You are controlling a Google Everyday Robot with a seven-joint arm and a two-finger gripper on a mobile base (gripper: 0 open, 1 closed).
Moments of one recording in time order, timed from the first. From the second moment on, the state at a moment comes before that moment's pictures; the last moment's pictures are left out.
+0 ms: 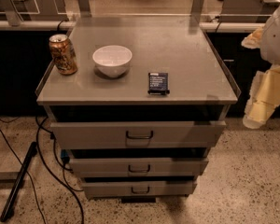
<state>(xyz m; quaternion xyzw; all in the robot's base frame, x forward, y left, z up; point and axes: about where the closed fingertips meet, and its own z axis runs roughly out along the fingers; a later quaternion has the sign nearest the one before) 0.438 -0.217 0.976 -0.60 0.78 -0.03 0.16</state>
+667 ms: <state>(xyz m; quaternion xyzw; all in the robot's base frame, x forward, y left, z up) 0.437 -0.215 0.966 -0.60 0.78 -0.02 0.17</state>
